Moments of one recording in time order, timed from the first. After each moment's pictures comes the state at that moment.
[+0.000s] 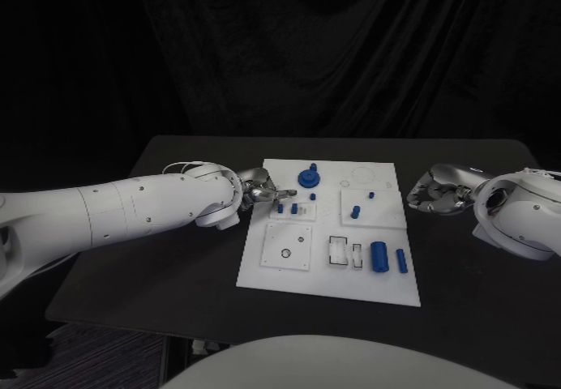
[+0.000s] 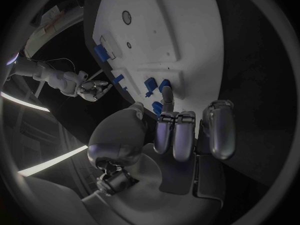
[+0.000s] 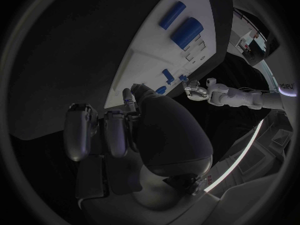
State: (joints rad) left arm 1.21 -0.71 -0.21 1.31 -0.99 -0.14 -0.20; left_hand 0.87 0.08 -0.02 0.29 0.13 1.04 0.04 0.17 1.24 1.46 -0.01 1.57 1.31 1.47 -0.07 1.57 1.31 0.06 1.47 0.04 1.34 1.31; right arm 1.34 -0.98 -0.25 1.57 -1.34 -0.16 -0.28; right_hand 1.48 -0.03 0.24 0.24 0.35 0.94 0.12 0.11 0.22 1.47 0.03 1.50 1.31 1.46 -0.04 1.48 1.31 0.04 1.47 0.07 1.39 1.31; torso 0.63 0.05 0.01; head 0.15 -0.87
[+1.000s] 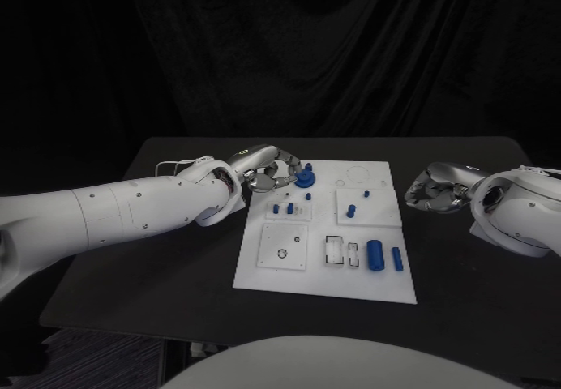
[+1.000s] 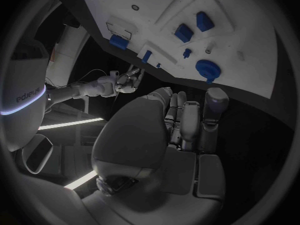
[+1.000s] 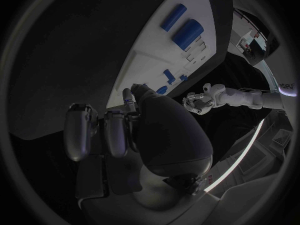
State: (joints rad) left arm 1.21 -0.69 -0.21 1.27 -1.14 -0.46 0.32; left_hand 1.55 -0.02 0.28 0.27 0.32 0.75 0.13 0.06 0.89 0.68 0.09 0.49 0.91 1.30 0.04 1.39 1.31 0.09 1.14 0.12 1.07 1.31; right arm 1.33 -0.99 -0.25 1.57 -1.34 -0.16 -0.28; right_hand 1.48 -0.03 0.25 0.24 0.35 0.94 0.12 0.11 0.22 1.47 0.03 1.50 1.31 1.46 -0.04 1.48 1.31 0.04 1.47 0.07 1.39 1.31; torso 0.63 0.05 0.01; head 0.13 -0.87
